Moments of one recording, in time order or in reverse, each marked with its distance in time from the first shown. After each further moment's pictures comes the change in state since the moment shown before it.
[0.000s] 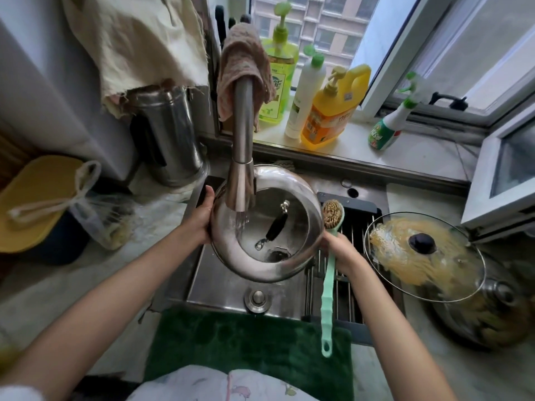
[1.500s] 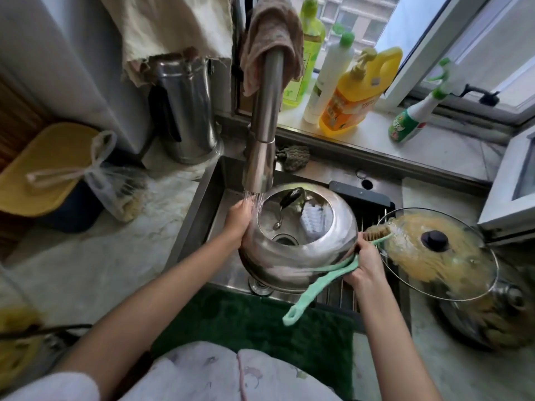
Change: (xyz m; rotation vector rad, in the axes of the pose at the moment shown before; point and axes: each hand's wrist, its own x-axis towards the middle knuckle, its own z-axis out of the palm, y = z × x) left_hand -0.009 -0.060 0.033 0.388 0.239 0.302; right_hand -0.047 0.014 0.003 0.633 0.223 0.166
